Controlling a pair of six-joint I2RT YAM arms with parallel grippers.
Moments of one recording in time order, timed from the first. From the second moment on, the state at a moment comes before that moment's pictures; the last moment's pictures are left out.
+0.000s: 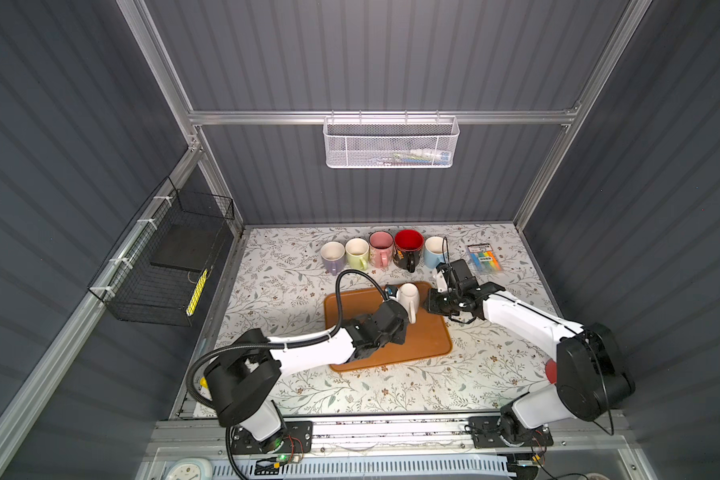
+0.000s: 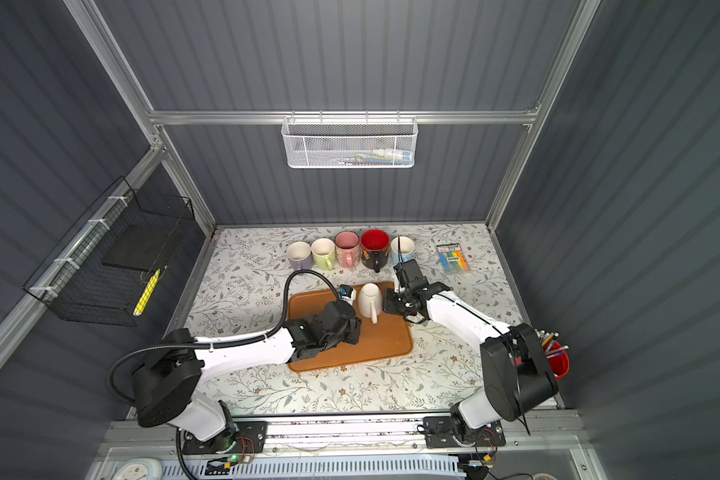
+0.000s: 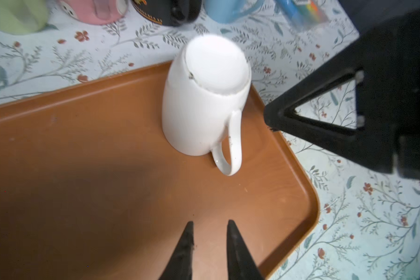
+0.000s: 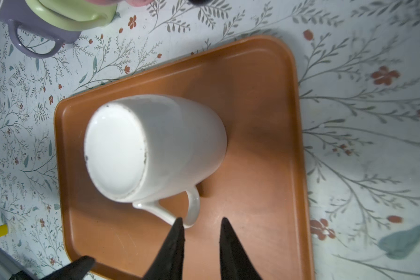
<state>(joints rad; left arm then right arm) -1.04 1.55 0.93 -0.11 -0.27 -0.61 0.44 1.47 0.95 -0.45 -0.17 0.50</state>
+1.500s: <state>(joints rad) -1.04 1.01 0.58 -0.25 -0.56 -0.62 0.74 1.68 1.19 -0.66 0.27 0.55</state>
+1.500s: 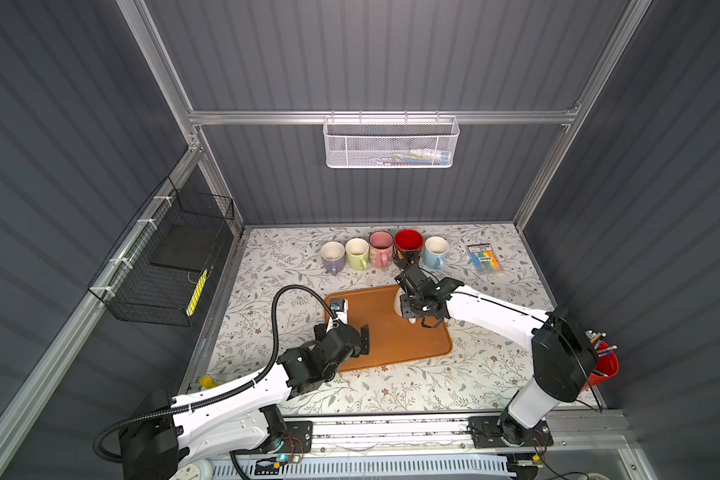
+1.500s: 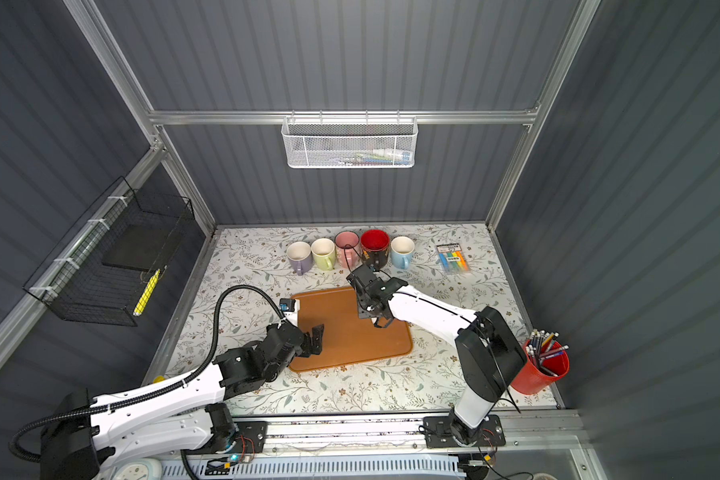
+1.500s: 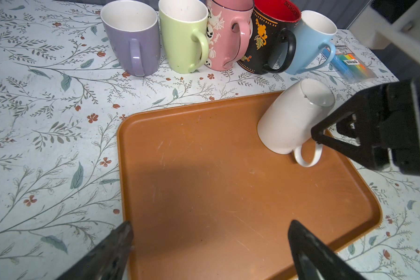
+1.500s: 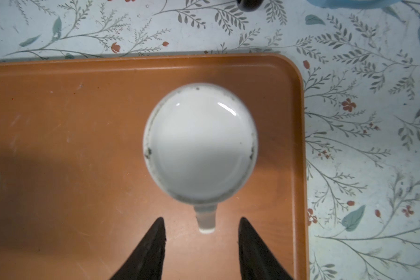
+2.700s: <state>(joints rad) -1.04 0.97 0.57 -0.31 -0.57 -0.64 0.74 1.76 1.20 -0.61 0.30 0.53</state>
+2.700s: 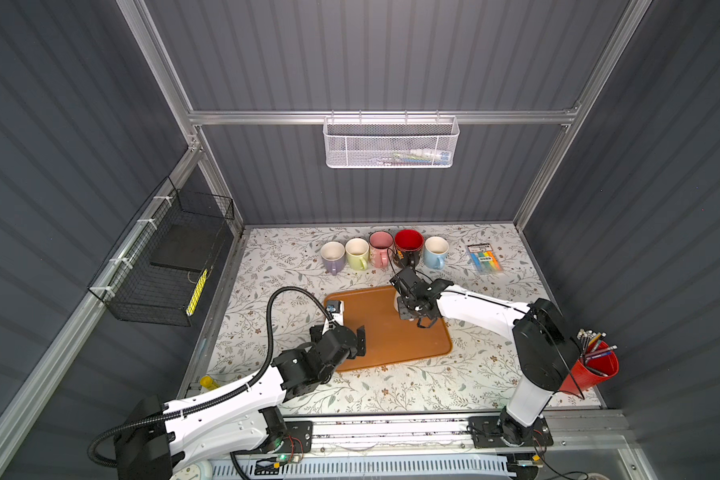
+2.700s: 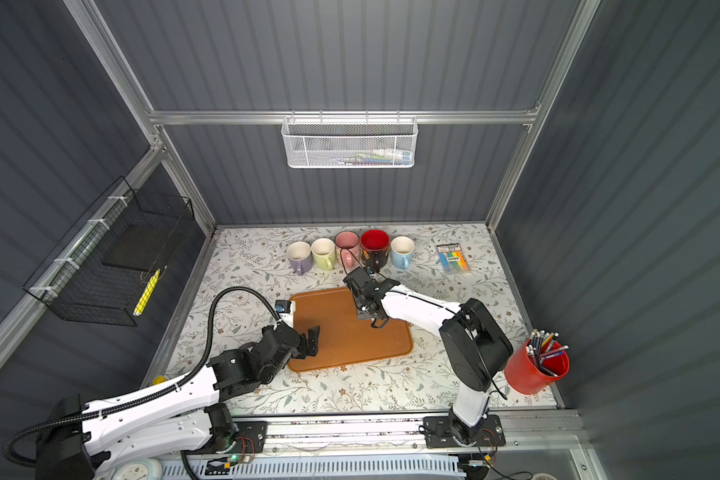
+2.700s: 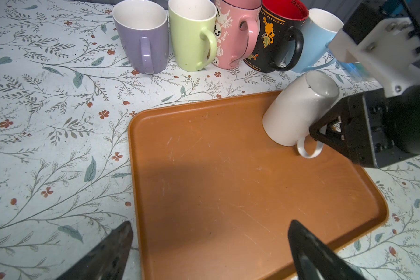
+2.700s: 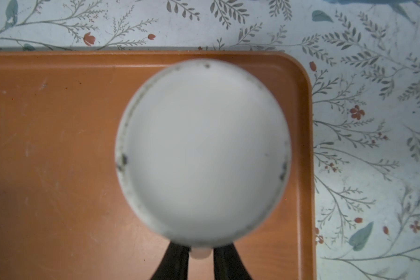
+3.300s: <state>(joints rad) -1.04 0.87 0.56 -0.33 -0.57 -0.67 0.74 1.74 1.18 -0.60 0.30 0.52</state>
